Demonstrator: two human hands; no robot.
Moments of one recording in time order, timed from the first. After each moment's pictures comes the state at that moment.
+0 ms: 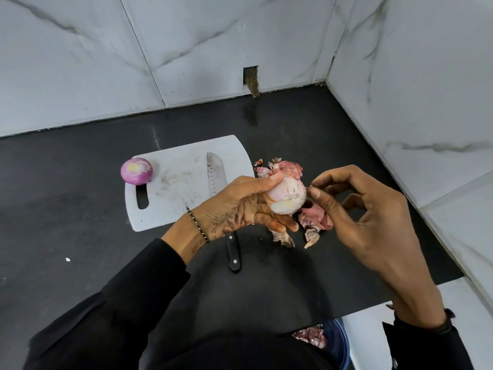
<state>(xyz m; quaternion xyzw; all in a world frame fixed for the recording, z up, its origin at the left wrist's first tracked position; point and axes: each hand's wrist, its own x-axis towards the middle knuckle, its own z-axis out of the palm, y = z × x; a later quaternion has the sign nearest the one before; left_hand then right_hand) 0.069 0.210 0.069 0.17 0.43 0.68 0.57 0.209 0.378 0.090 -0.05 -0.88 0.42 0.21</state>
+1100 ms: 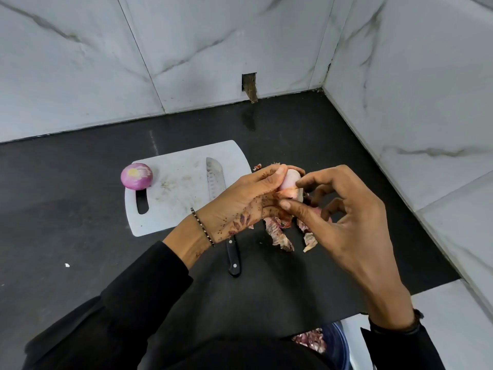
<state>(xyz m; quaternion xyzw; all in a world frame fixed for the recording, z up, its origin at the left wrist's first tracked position) 0.067 0.222 0.068 0.21 0.47 0.68 0.52 0.198 0.357 0.089 -0.05 -0.87 0.42 0.25</state>
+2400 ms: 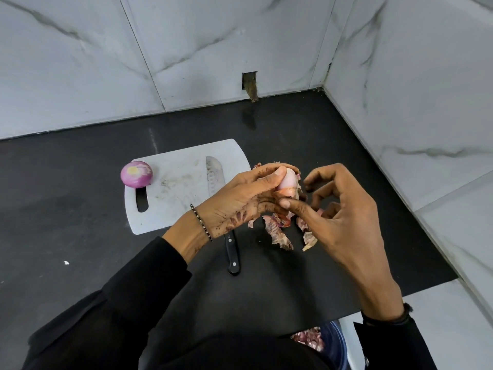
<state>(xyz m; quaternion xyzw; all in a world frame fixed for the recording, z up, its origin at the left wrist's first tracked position) 0.065 0.219 0.070 0.21 0.49 0.69 0.49 0.194 0.357 0.080 -0.09 -0.86 0.44 0.24</state>
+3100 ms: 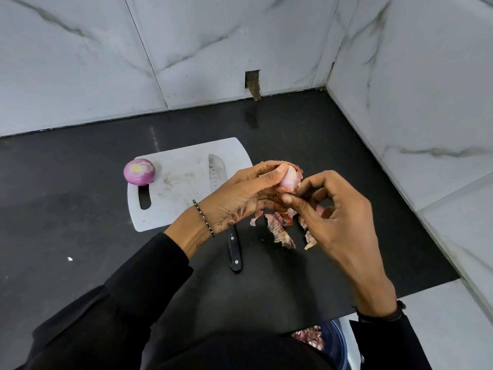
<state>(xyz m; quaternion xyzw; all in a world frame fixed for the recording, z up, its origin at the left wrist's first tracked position) 0.062 0.216 0.067 0.21 0.54 0.67 0.46 0.191 0.353 0.071 -0.09 -0.87 0.43 0.24</state>
